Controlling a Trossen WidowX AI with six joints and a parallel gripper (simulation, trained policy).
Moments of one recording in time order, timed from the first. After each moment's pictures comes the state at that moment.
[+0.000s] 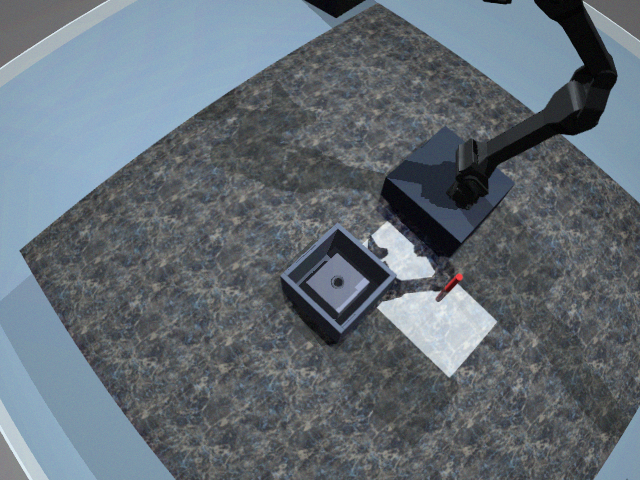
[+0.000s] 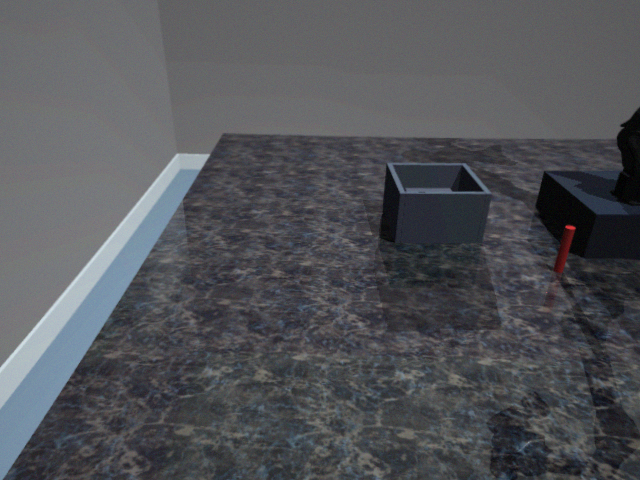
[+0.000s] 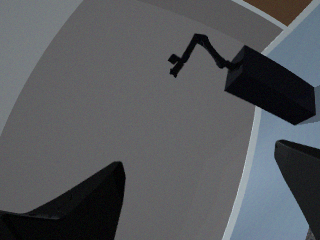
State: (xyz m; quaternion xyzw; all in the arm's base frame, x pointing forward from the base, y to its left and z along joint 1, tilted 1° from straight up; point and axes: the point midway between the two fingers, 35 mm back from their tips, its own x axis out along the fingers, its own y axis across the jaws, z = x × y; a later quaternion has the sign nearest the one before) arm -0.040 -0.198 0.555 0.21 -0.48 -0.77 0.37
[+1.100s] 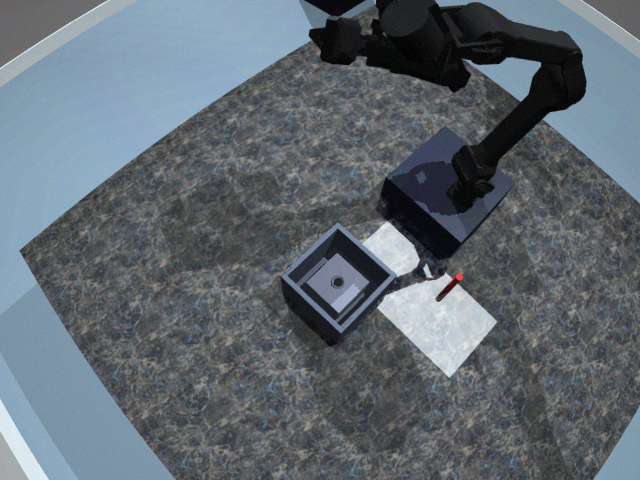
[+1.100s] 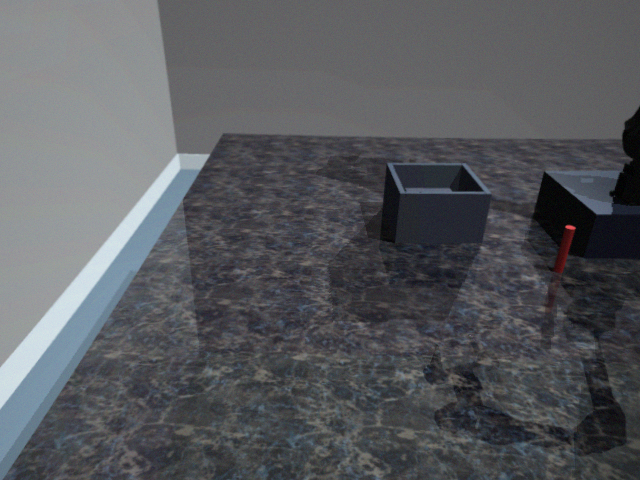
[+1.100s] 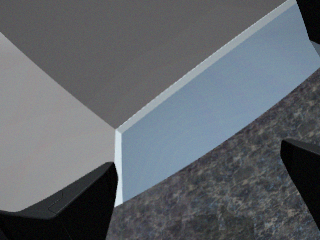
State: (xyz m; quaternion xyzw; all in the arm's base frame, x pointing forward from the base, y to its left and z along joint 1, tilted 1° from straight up) arm 0.160 -0.231 0.391 0.32 -0.09 -0.69 0.64
